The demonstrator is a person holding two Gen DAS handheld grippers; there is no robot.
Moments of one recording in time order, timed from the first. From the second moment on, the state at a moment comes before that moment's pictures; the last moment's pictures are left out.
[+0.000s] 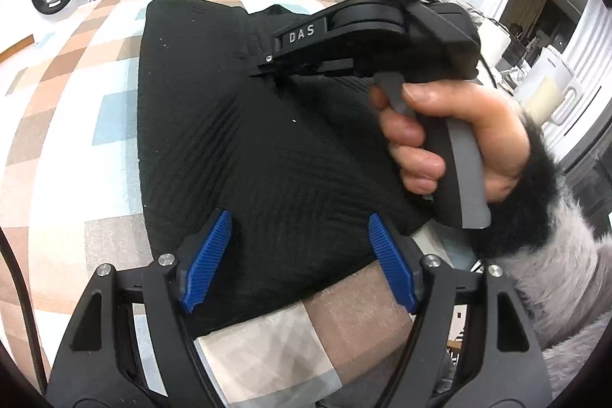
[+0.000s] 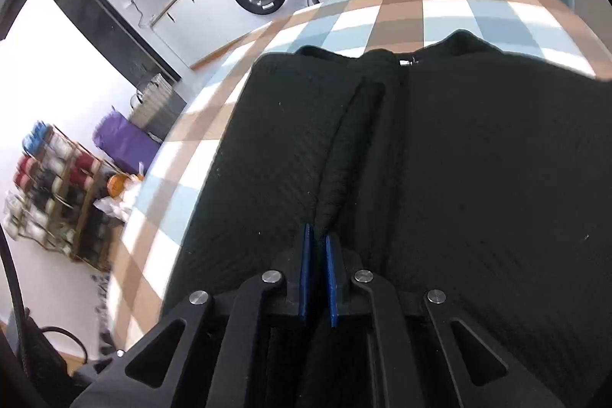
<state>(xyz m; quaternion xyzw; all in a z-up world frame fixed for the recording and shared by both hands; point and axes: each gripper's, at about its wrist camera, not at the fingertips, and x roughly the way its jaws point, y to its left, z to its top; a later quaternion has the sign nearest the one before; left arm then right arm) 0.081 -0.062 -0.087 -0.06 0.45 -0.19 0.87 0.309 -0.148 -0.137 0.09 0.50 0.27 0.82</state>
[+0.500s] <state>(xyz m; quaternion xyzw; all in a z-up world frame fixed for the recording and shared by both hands) 0.078 0.018 -0.067 -0.16 0.42 -0.10 0.89 0.308 -0.164 -0.143 0.16 0.53 0.34 0.76</state>
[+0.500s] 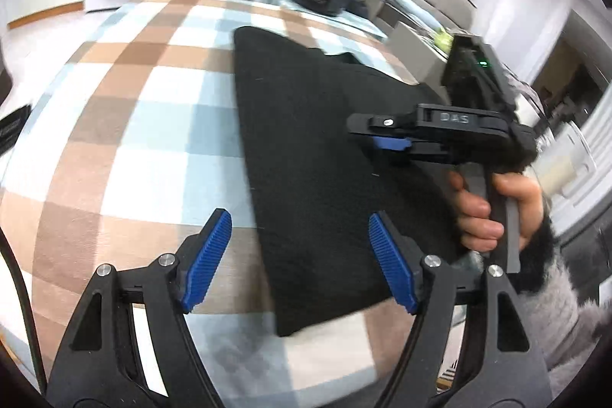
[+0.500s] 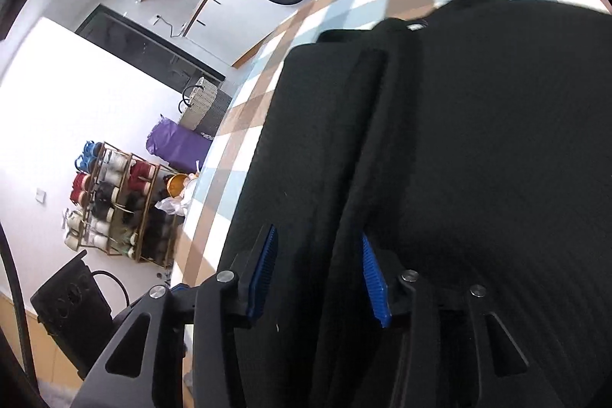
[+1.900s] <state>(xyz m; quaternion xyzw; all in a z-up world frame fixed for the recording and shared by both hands) 0.124 -0.021 -0.104 -0.10 0.47 -0.07 0.87 0.192 -0.247 -0.128 0.14 0.49 0.23 0.83</state>
